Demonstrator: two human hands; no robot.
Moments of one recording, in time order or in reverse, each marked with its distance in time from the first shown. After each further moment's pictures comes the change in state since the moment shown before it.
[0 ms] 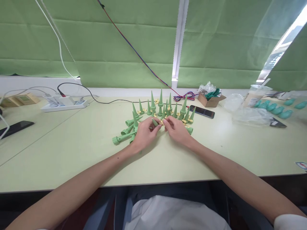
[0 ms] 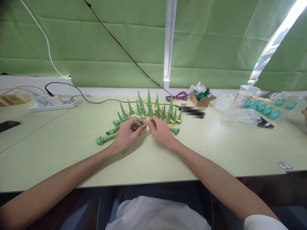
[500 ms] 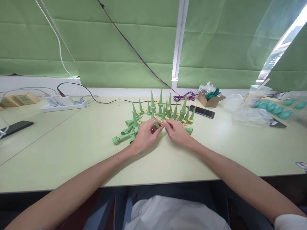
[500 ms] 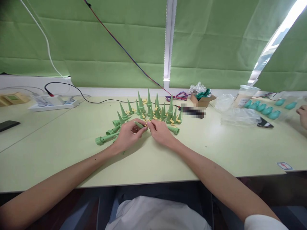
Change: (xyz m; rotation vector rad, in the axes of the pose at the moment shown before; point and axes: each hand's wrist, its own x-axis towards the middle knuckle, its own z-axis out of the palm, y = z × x) left_hand -0.002 0.001 0.000 0.005 -0.065 0.046; right_hand 0.001 0.001 0.001 -0.080 -0.045 -0.028
